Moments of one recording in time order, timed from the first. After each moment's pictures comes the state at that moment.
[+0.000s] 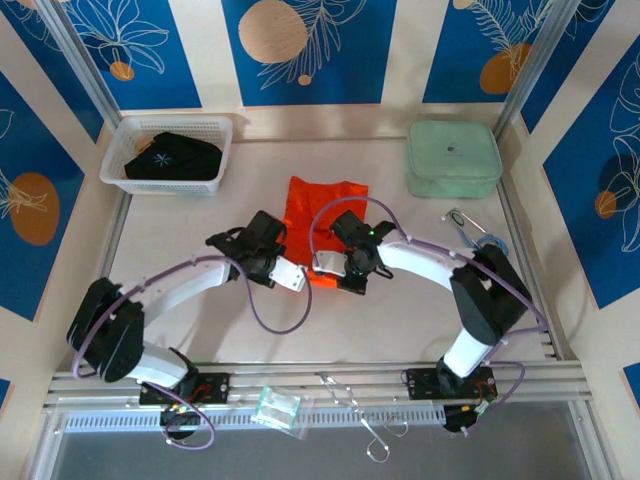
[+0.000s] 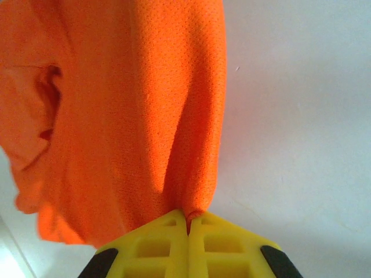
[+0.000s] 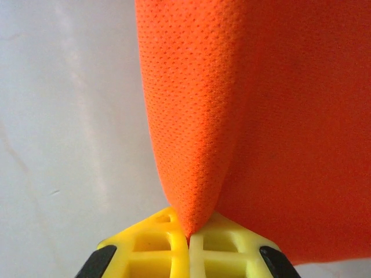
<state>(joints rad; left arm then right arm) -0.70 1.41 0.95 -0.60 0.00 1.38 0.72 1.62 1.05 -0.76 -0.17 -0.68</state>
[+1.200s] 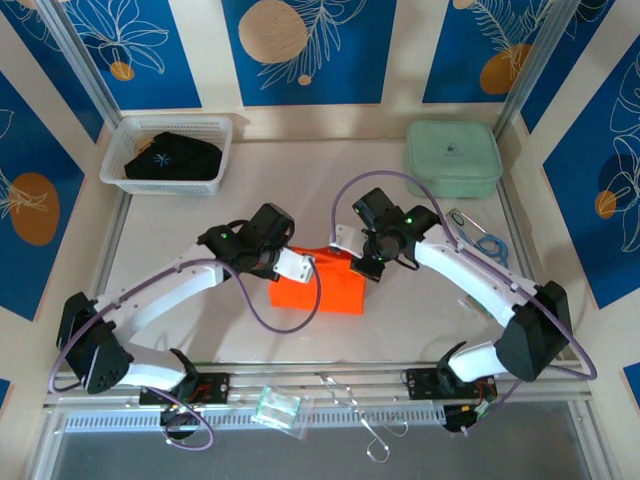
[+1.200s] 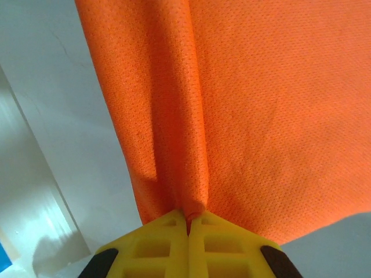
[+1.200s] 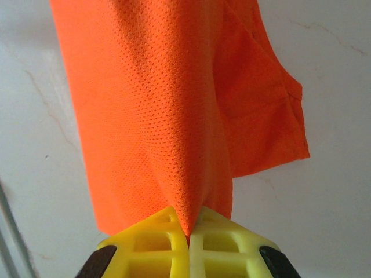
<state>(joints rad) -0.77 1.38 1.15 -0.78 -0.15 1.24 0.63 1.42 1.21 -0.99 -0.18 -0.58</state>
